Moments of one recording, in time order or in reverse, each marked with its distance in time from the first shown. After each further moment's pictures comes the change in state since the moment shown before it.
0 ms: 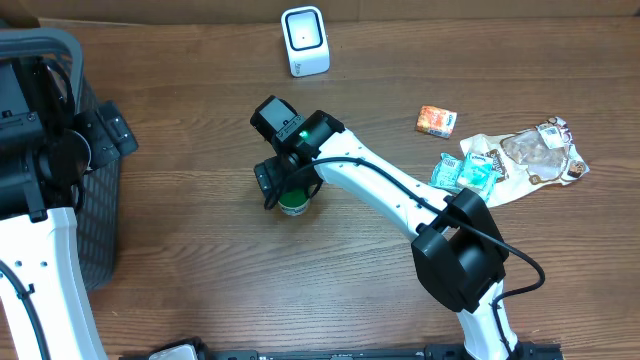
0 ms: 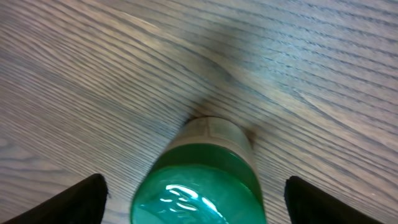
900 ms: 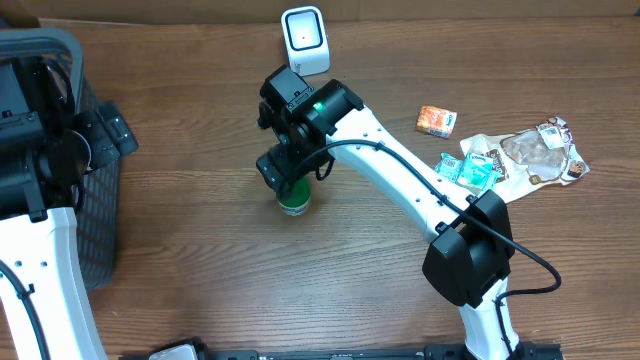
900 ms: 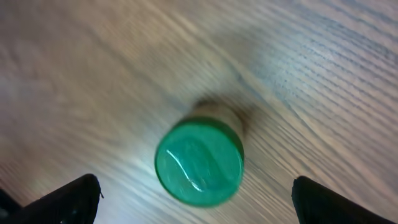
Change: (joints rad) left arm 0.000 0.000 0.000 0.000 0.000 0.000; right arm -0.053 -0.002 0.197 -0.200 -0.122 -0.263
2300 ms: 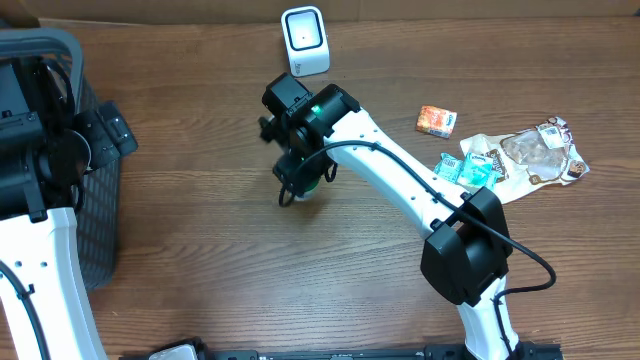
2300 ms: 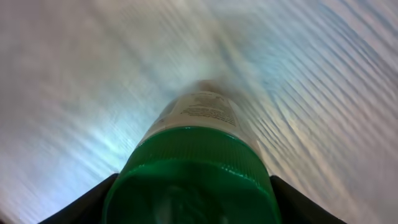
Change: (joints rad) left arm 0.000 0.000 0.000 0.000 0.000 0.000; right arm 0.000 0.010 -0.031 -0.044 0.064 -0.244
